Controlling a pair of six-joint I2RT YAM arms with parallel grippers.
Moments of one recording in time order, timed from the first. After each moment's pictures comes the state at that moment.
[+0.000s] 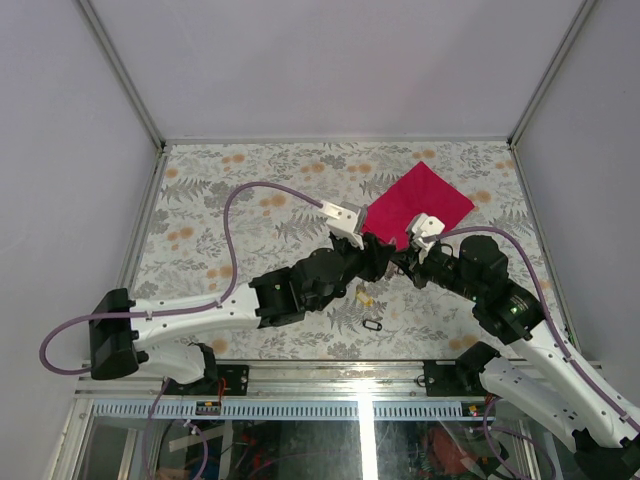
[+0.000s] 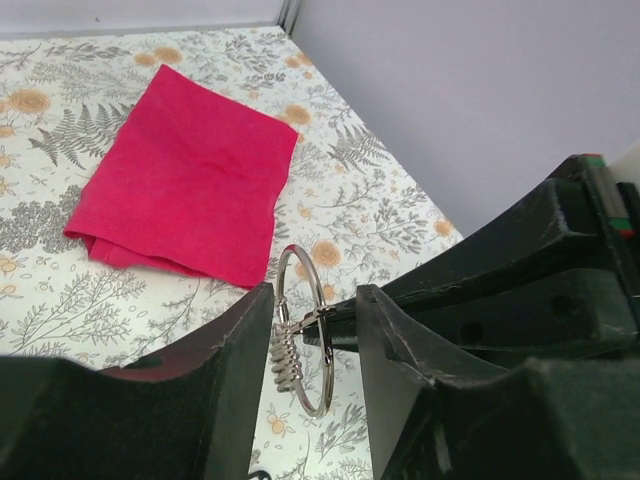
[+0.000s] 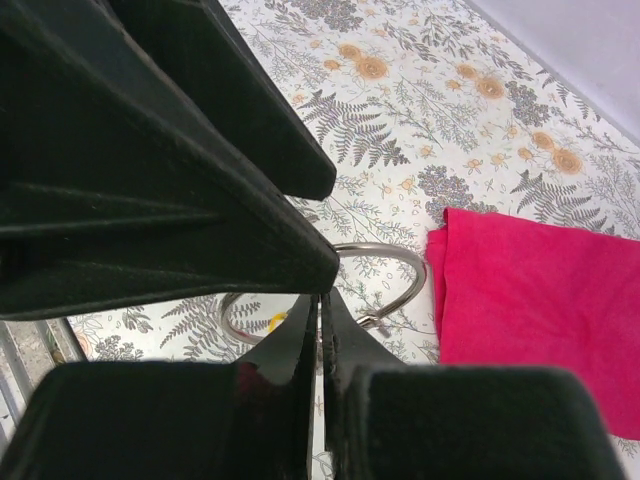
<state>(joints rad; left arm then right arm) -1.24 1.34 1.04 0.20 -0.53 -0.47 0.63 0.66 0.74 -0.35 -0.28 -0.18</state>
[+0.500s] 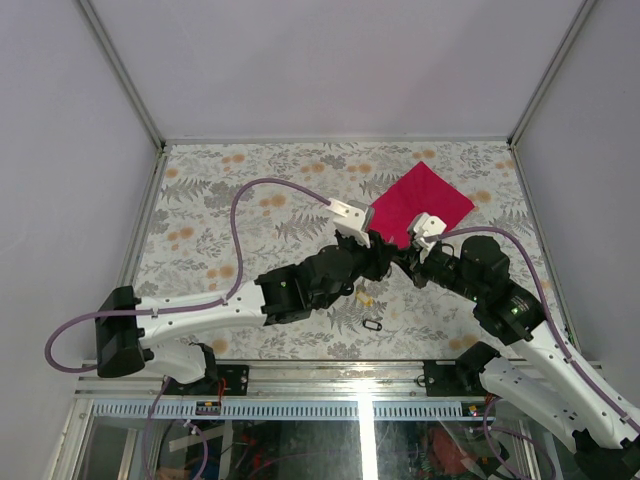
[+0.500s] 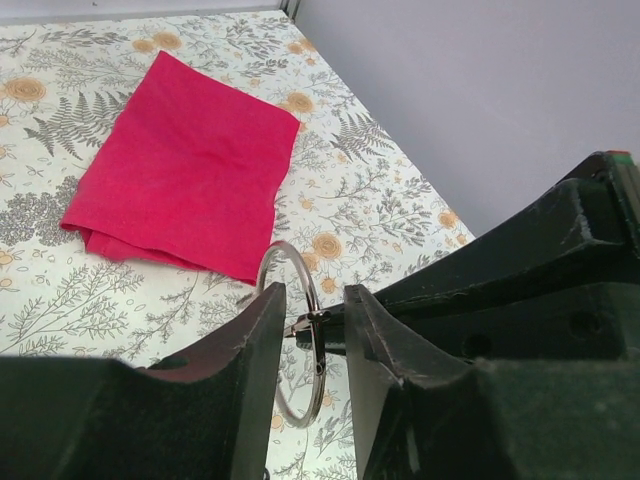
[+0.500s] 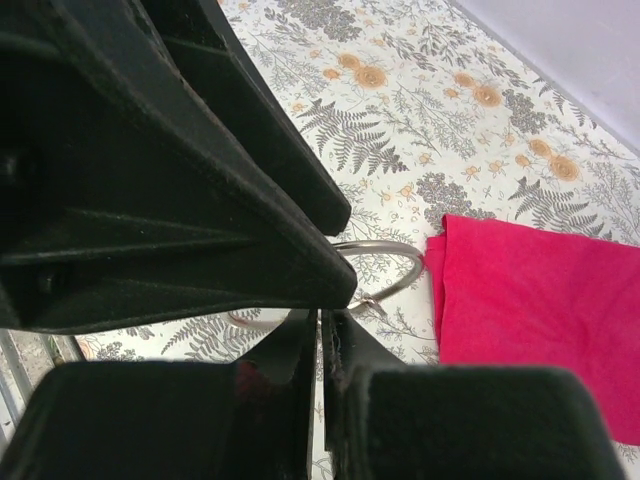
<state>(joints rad) -1.24 1.38 1.10 0.14 -0.53 -0.49 0.63 0.66 0.74 -0.34 -0.28 -0.17</state>
